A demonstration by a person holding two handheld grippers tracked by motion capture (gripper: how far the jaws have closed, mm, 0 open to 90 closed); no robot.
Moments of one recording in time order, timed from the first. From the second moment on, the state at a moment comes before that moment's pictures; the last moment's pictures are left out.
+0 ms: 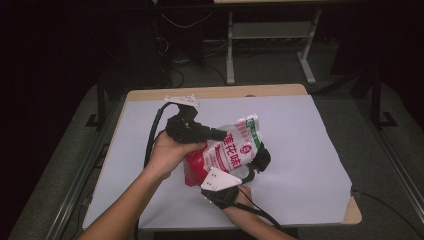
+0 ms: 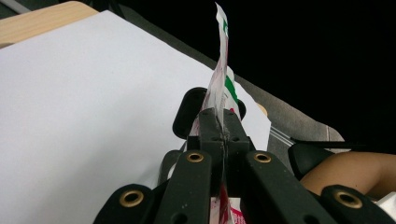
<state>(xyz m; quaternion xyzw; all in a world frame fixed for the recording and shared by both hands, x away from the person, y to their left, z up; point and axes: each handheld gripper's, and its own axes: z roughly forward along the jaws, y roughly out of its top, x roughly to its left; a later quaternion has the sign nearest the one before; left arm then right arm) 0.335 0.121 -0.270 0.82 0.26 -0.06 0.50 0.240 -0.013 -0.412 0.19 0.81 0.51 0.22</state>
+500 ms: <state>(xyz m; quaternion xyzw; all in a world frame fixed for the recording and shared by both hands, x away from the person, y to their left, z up) 0.338 0.115 -0.270 0.83 0.26 -0.06 0.49 0.239 -0.013 -0.410 0.20 0.81 0.51 0.21</state>
